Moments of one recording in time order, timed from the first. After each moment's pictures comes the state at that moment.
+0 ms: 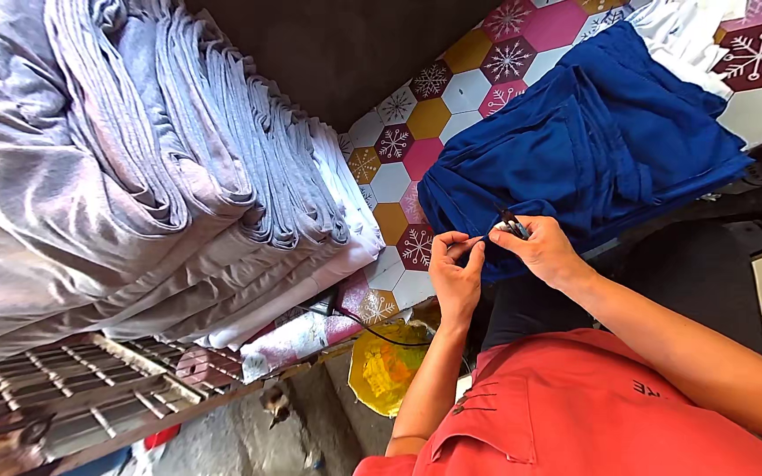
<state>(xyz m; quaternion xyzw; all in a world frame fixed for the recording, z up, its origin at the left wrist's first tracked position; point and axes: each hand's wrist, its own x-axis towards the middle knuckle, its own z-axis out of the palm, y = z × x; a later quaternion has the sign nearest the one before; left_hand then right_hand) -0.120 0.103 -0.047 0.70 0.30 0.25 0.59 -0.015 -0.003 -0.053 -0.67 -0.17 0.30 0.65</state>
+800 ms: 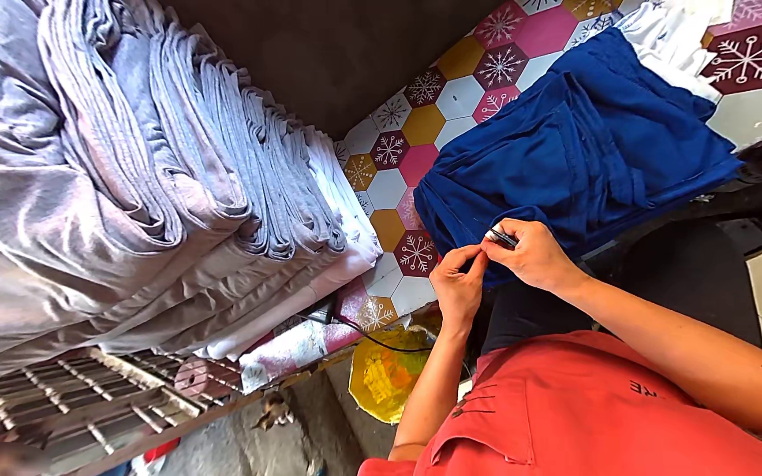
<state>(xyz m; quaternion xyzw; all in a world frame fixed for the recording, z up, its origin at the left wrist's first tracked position) -0.119 0.105 -0.069 0.76 0.25 0.27 0.54 -0.014 0.000 -0.045 -0.75 -0.26 0.24 0.56</state>
